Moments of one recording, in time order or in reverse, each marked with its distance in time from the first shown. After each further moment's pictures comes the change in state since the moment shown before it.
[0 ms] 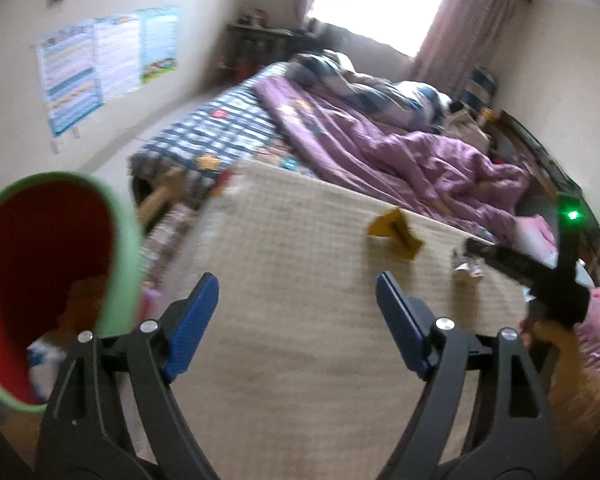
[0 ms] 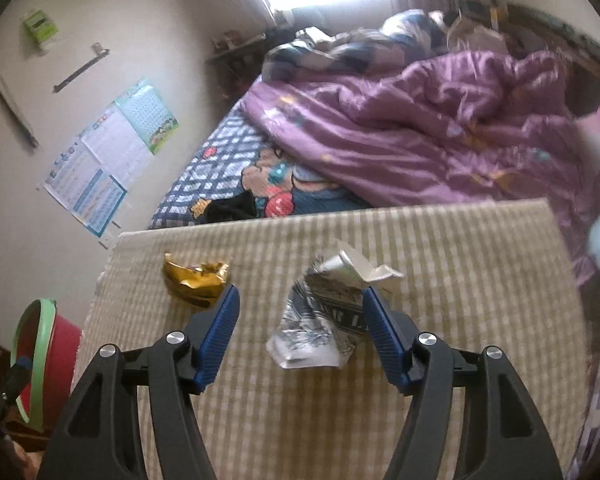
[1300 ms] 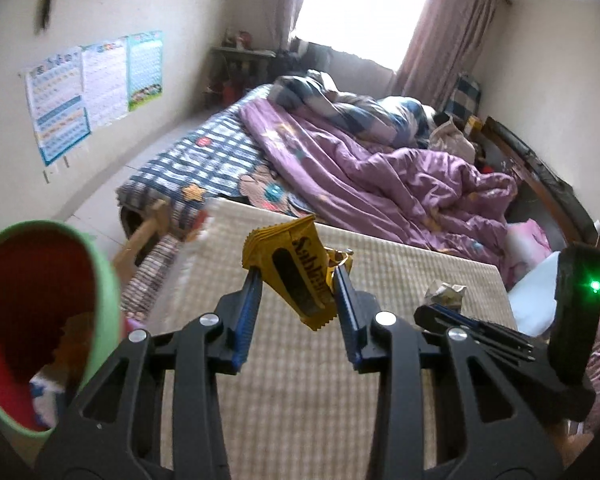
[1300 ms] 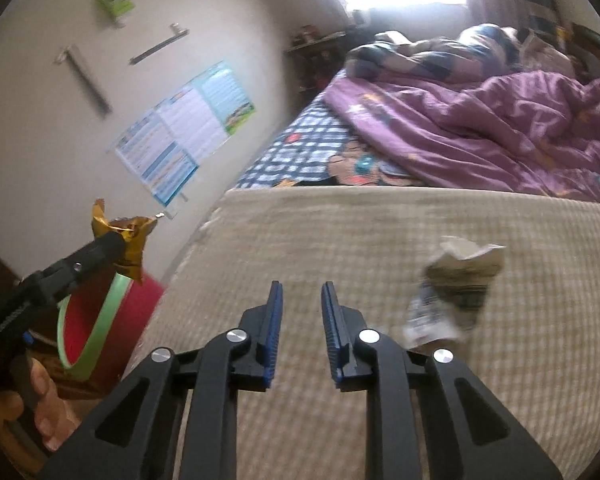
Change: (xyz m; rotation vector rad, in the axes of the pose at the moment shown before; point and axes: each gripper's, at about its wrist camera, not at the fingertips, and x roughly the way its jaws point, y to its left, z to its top) left arm -0.025 -0.013 0.018 0.039 -0.096 0.014; right arm -0.041 0.089 -0.046 -0.174 -0.002 0.217
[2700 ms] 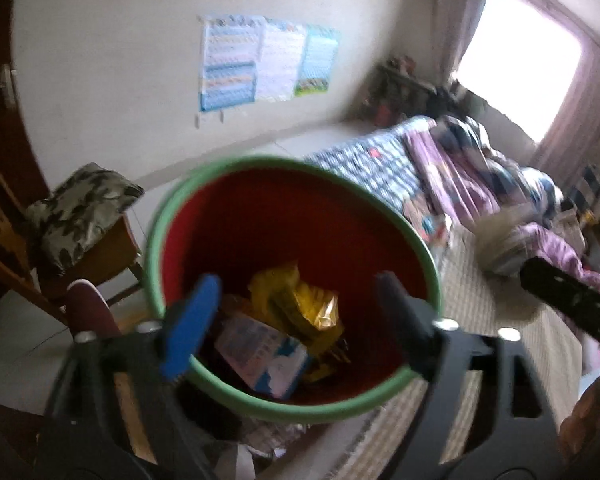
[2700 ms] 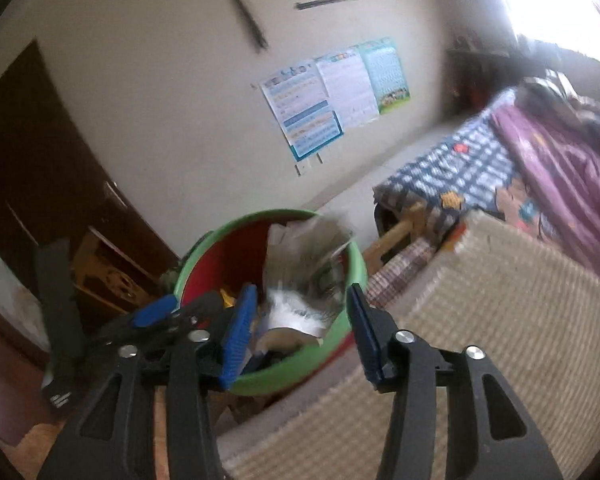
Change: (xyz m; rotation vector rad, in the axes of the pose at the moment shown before) left arm -0.085 0.188 -0.055 -0.380 -0.073 0.406; right arm 0.044 0.223 0.004 -0.379 0.080 0.347
